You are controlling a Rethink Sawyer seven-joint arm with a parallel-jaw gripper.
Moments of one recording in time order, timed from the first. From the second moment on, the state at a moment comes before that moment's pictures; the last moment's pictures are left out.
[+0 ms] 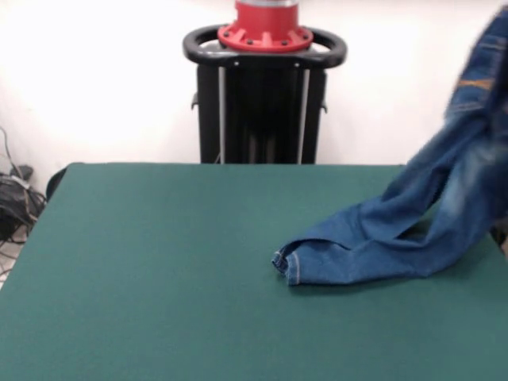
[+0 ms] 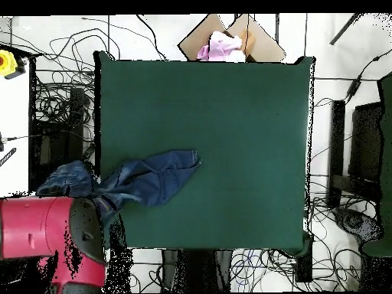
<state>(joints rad) 0.56 -0.92 -0.42 1.62 0.23 1.05 1.95</state>
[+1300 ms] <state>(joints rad) 0.58 -0.73 -0.78 1.55 -0.15 0.52 2.19</state>
